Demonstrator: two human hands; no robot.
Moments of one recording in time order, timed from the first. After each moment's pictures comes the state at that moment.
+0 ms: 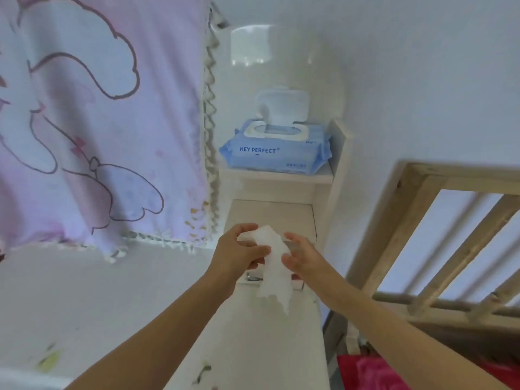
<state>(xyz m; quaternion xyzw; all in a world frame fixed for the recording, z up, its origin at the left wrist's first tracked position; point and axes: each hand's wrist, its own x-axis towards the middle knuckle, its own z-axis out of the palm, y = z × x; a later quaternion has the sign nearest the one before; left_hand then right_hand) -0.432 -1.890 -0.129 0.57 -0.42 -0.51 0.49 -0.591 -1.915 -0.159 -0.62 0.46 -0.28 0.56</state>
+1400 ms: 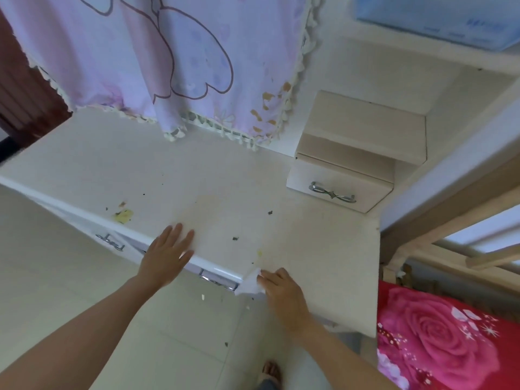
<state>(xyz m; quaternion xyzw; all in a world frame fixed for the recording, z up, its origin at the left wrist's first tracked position) -0.214 -1.760 -0.407 0.78 -0.60 -0.15 0.00 -0.491 -1.805 -0.399 -0.91 0.37 -0.14 0.14</state>
